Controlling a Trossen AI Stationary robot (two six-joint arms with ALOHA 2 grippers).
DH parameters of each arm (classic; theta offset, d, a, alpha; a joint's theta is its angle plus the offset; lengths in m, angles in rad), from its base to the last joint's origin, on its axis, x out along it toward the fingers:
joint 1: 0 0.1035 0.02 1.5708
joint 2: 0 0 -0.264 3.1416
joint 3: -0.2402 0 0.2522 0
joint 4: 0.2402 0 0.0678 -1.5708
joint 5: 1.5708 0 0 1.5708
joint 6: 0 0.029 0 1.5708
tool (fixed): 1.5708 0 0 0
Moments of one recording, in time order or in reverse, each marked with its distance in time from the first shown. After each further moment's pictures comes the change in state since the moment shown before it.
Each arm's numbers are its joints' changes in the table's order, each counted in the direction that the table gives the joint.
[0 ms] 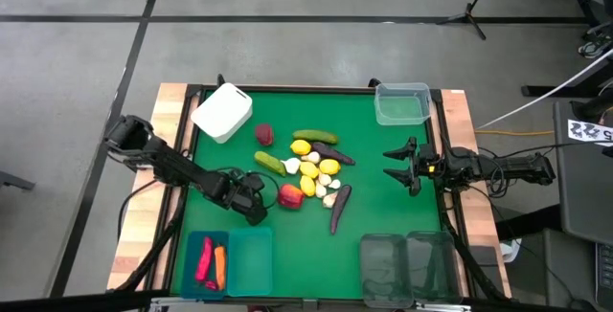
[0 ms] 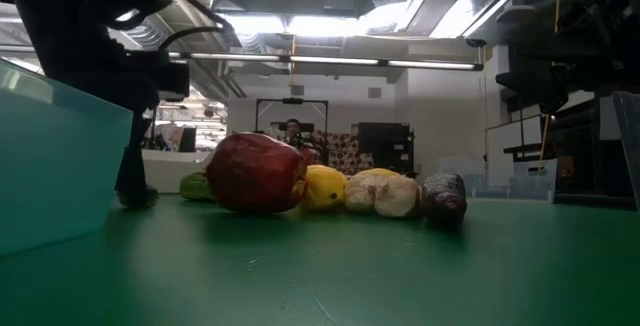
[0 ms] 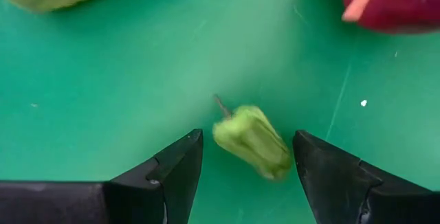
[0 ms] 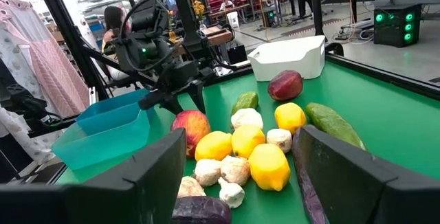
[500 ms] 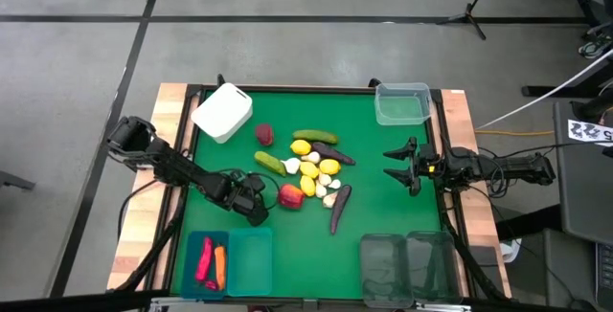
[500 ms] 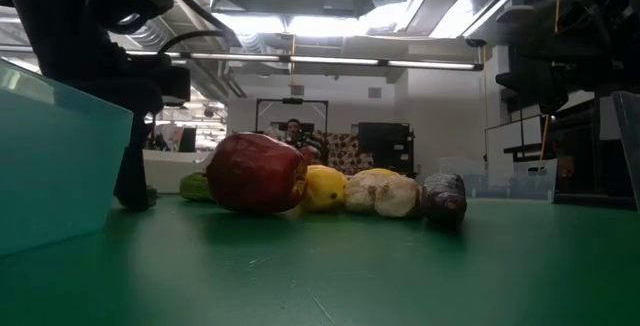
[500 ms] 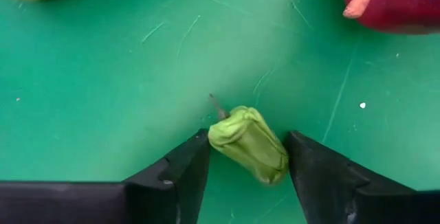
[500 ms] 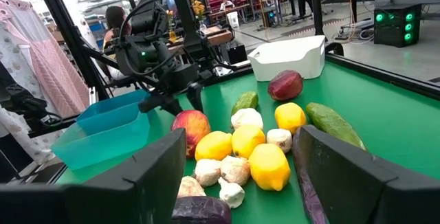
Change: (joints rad) left arm 0.000 -0.036 -0.003 -0.017 0.007 -0.041; right arm 0.000 0.000 0.000 0.000 0.001 0.000
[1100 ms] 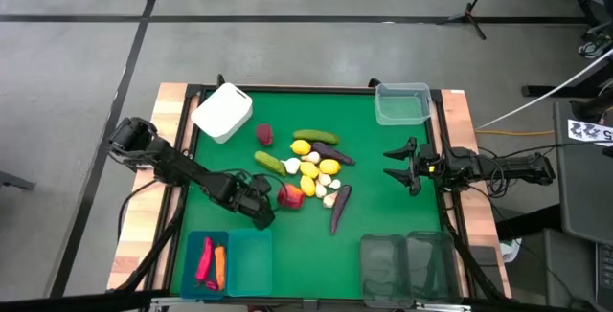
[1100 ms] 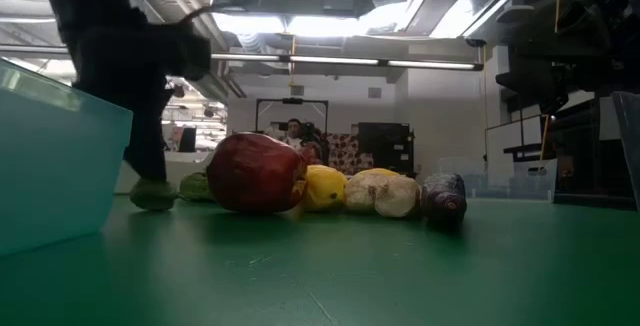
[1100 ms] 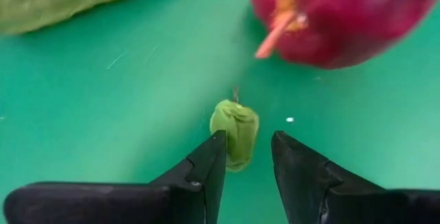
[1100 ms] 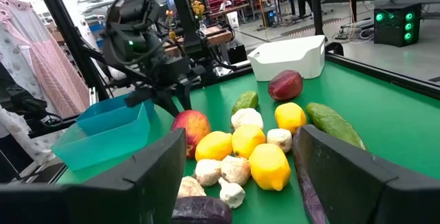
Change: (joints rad) left arm -0.006 -0.003 -0.155 0.112 0.028 0.019; right arm 0.000 0.000 0.000 0.000 0.000 0.003
